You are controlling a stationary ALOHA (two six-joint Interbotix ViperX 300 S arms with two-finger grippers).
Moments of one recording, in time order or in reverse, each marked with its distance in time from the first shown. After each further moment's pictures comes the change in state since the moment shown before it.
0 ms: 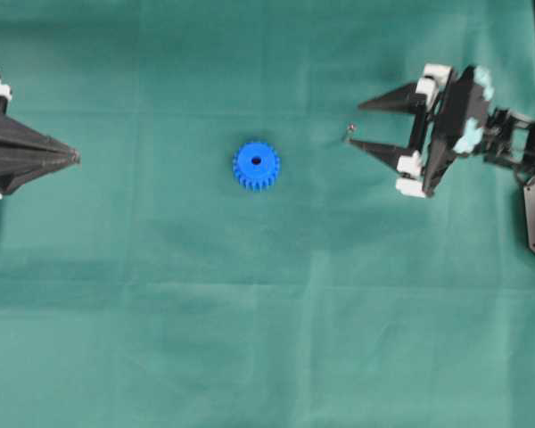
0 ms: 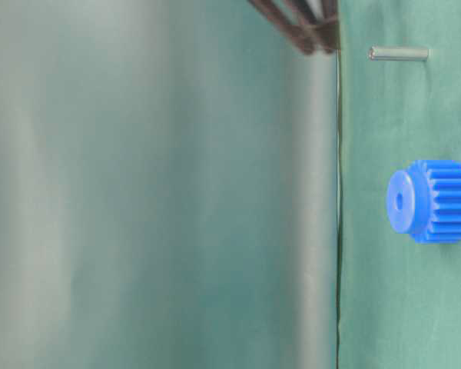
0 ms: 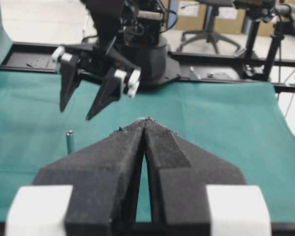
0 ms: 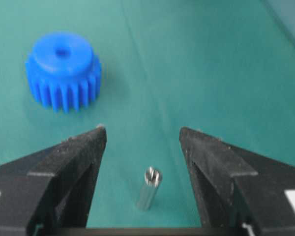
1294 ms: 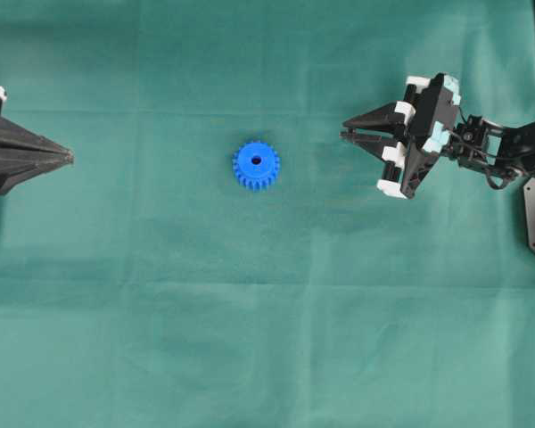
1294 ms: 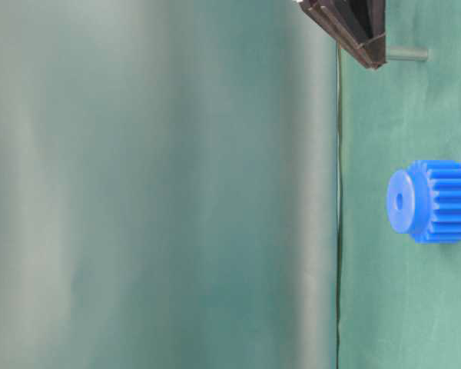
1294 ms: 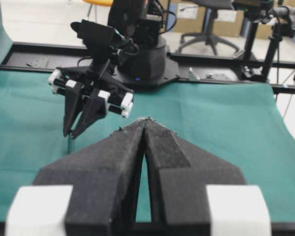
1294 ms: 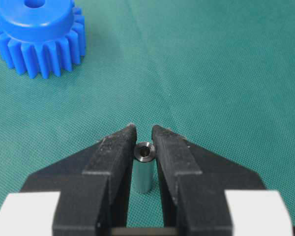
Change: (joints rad) left arm 0.000 -0.029 0.014 -0.002 0.011 -0.006; right arm -0.008 0.179 -0.029 0.011 -0.109 0.034
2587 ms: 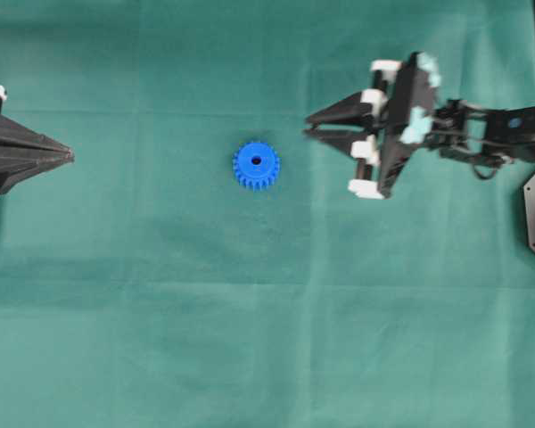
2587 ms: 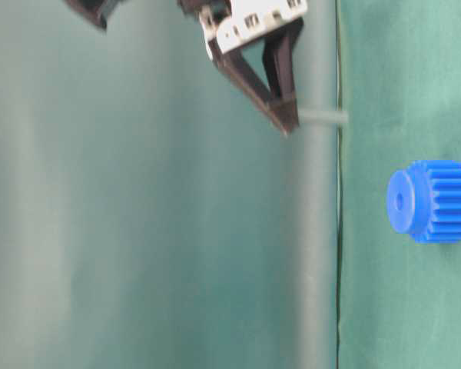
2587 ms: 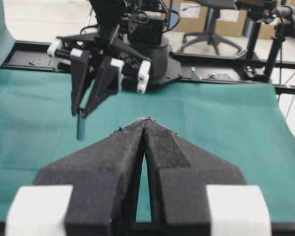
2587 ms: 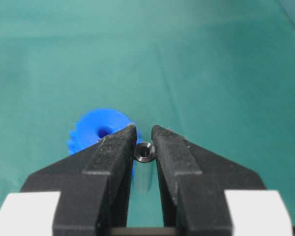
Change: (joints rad) left arm 0.006 0.000 0.000 -0.002 -0.002 -0.002; right arm 0.104 -0.183 -0.241 -0.002 0.382 -0.005
